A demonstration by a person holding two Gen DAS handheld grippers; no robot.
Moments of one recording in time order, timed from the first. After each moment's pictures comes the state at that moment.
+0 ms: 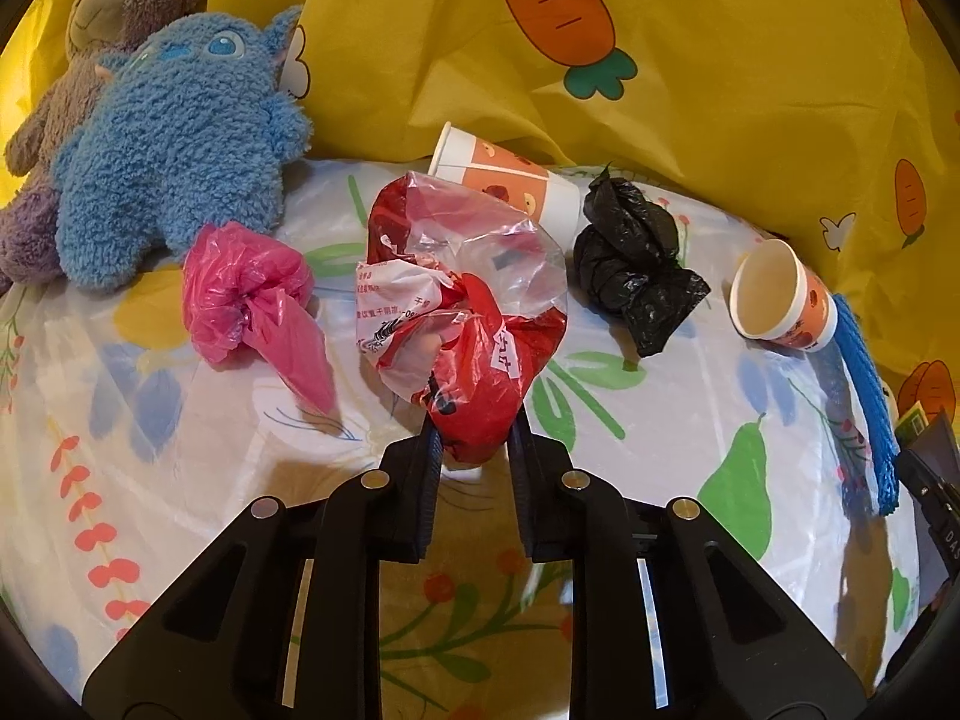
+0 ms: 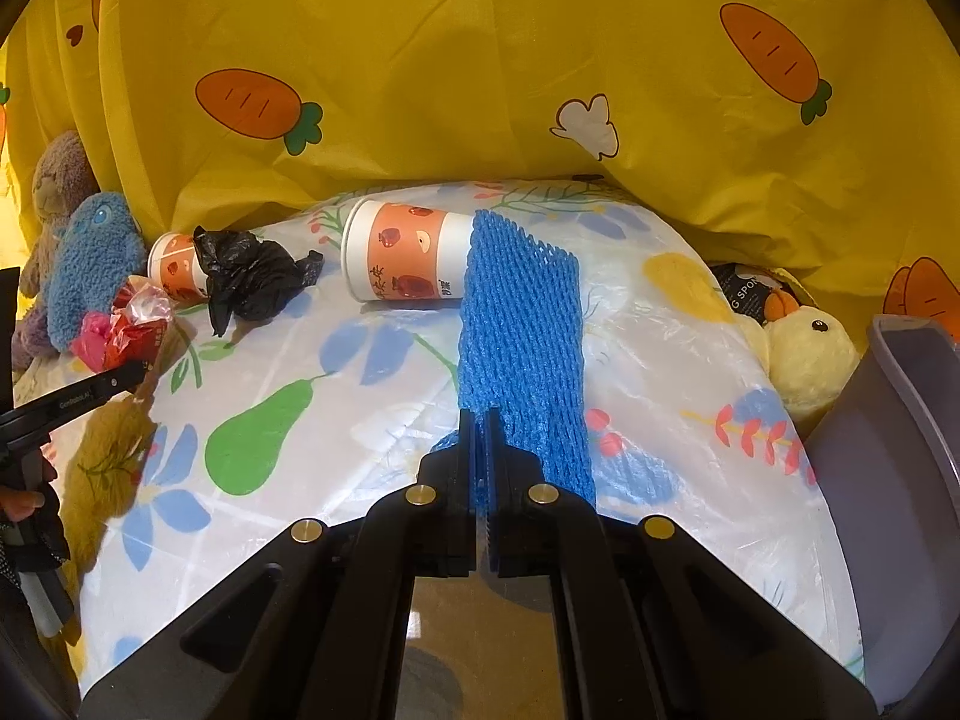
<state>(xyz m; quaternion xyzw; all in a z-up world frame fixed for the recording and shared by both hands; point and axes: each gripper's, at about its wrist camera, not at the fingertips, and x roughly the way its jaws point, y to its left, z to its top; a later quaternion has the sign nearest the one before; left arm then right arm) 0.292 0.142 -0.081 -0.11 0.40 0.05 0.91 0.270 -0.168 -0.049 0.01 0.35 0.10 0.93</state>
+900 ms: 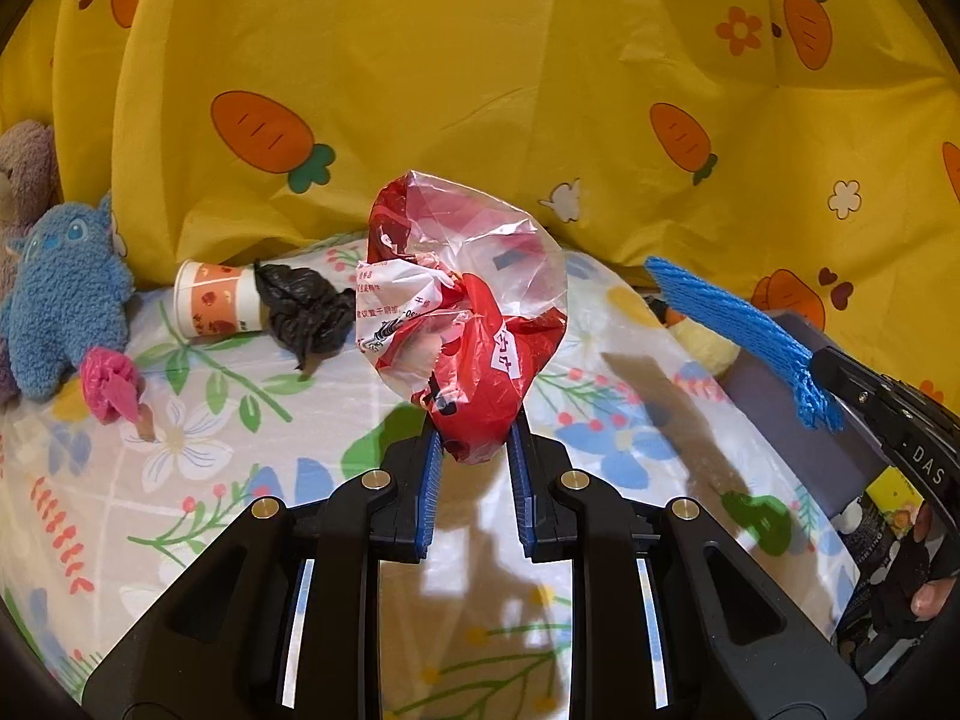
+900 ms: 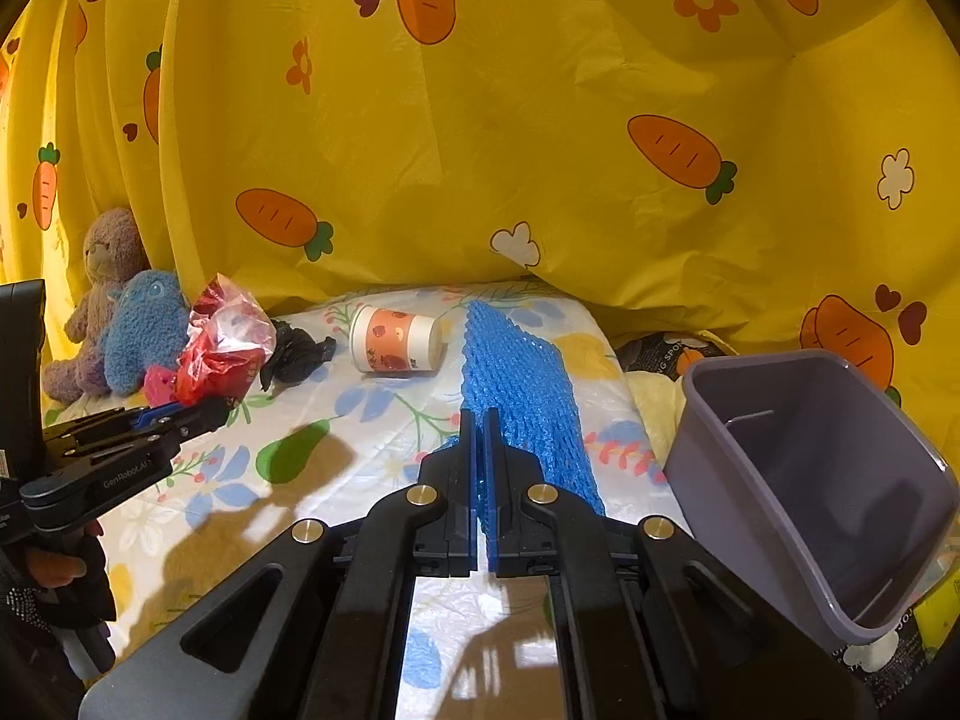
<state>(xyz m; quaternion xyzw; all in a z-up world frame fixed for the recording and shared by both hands) 0.205 -0.021 0.003 -0.02 0.32 -0.11 0.94 0.174 -0.244 0.018 0.03 0.26 0.10 0.96</state>
